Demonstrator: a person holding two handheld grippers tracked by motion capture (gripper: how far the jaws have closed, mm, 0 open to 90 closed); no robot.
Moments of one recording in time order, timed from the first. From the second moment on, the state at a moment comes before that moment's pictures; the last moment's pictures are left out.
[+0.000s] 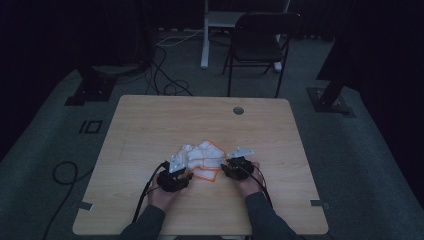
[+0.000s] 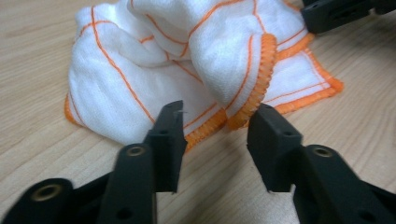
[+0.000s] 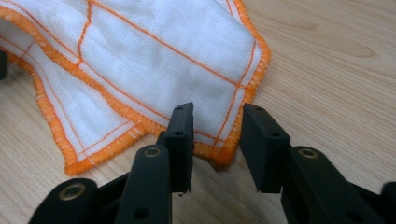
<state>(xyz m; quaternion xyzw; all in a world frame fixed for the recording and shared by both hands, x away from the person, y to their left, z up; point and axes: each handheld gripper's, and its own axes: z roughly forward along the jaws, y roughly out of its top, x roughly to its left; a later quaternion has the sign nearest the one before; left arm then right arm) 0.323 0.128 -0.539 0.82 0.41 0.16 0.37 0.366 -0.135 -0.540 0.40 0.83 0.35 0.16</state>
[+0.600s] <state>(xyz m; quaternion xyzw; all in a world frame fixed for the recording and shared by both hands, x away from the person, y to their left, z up) 0.321 0.127 -0.540 0.82 0.40 0.17 0.37 0.371 -0.157 -0.537 0.43 0.82 0.34 0.17</state>
